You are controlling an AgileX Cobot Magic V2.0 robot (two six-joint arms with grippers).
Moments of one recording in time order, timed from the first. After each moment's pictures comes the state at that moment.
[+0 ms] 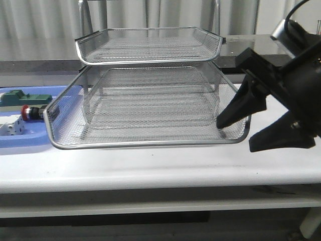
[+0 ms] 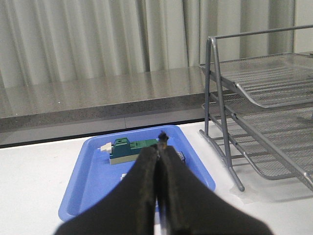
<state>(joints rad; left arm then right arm) -0.07 0.00 0.00 0.01 0.01 0.08 0.20 1.49 -0.65 1.29 0.52 -0.75</state>
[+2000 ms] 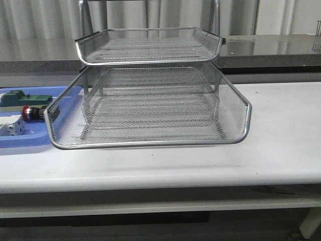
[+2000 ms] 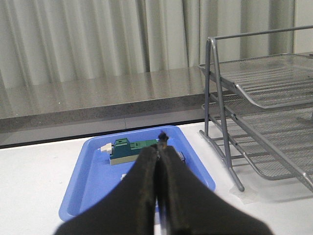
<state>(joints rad) -0.07 0.00 0.00 0.01 0.01 0.08 0.16 0.54 -0.80 -0.03 0.97 0.15</state>
